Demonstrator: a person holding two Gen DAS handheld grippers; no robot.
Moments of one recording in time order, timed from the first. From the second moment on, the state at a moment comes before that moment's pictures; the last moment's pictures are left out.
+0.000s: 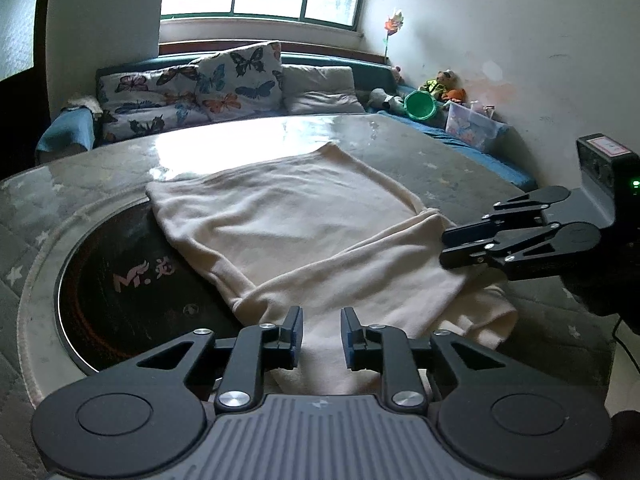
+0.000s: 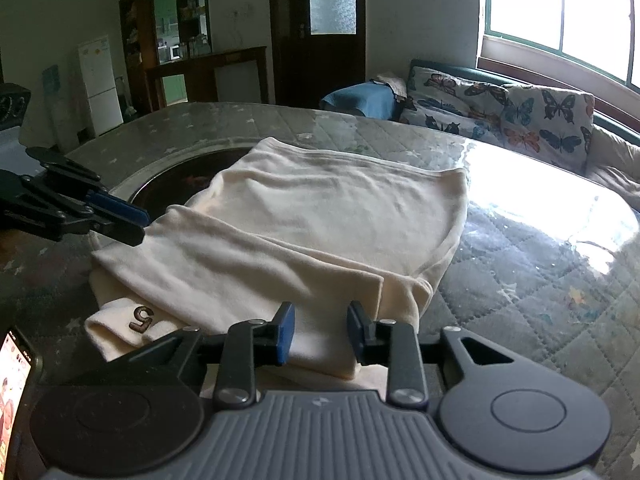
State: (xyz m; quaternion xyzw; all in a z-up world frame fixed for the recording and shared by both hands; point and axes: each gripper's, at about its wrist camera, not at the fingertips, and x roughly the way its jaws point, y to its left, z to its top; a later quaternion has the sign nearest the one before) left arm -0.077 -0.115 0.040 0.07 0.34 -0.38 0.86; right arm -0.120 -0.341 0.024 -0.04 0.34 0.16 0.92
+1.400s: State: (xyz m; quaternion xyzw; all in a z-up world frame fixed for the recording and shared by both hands) left arm -0.099 -0.116 0.025 0.11 0.33 -0.44 0.83; right arm -0.124 -0.329 0.009 -0.04 0.32 0.17 0.93
